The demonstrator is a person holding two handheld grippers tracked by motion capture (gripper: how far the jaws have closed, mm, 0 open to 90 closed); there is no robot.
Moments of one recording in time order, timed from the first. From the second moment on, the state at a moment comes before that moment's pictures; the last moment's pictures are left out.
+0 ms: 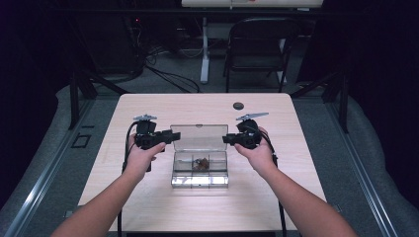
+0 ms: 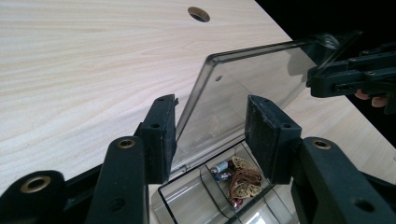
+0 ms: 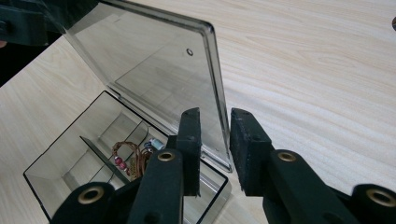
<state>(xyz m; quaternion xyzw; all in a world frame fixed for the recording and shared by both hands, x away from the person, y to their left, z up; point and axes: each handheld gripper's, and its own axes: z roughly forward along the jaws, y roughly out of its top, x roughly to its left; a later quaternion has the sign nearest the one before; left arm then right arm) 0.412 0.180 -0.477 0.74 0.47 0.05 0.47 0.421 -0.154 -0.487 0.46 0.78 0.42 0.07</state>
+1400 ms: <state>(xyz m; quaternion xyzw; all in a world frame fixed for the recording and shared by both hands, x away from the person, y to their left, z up) 0.382 0.183 -0.460 0.76 0.43 0.10 0.47 0.407 -0.150 -0.485 0.44 0.79 0.42 0.08</state>
